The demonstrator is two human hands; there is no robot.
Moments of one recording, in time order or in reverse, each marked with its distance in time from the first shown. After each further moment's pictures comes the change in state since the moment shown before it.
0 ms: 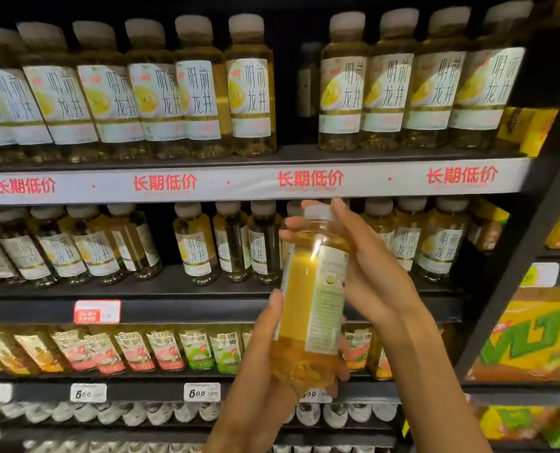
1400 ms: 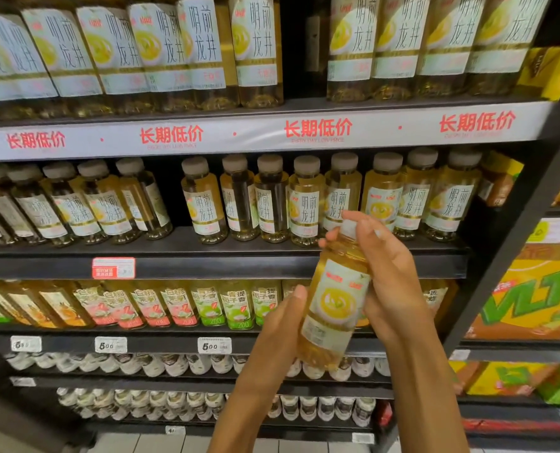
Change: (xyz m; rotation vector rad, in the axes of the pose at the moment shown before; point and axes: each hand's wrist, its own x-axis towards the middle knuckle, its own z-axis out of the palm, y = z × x) left_hand -0.018 -0.042 -0.012 0.480 0.301 0.035; right_hand -0.058 0.046 -0.014 -0.043 0.299 -0.139
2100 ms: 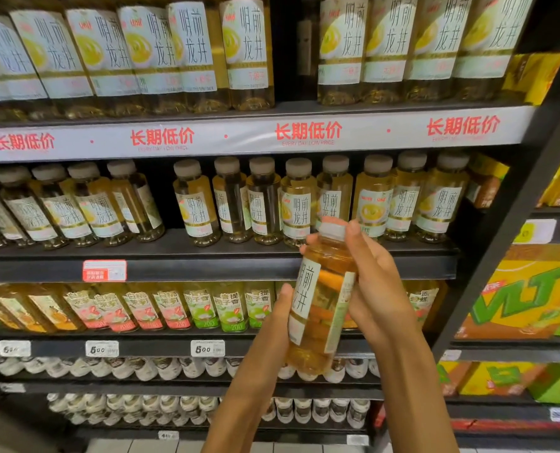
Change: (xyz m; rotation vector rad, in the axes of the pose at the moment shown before) left_hand 0.003 -0.001 0.002 -0.053 -0.064 -0.128; right_hand 0.000 0.001 -0.001 0.000 -0.027 0.112
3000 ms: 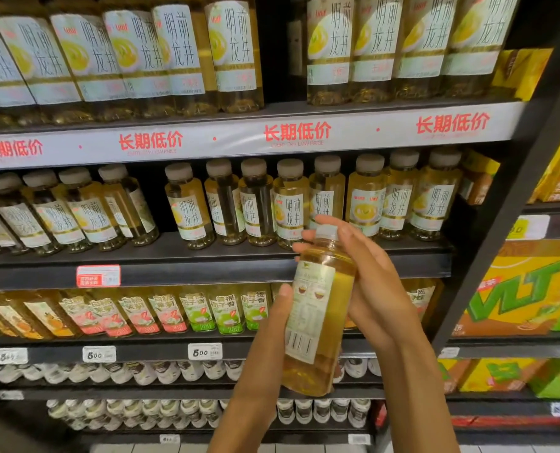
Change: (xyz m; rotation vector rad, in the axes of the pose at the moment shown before) left_hand -0.010 0.006 0.011 -0.153 0.029 0.062; right_hand -0.001 -0.007 -0.007 0.004 -0.079 0.008
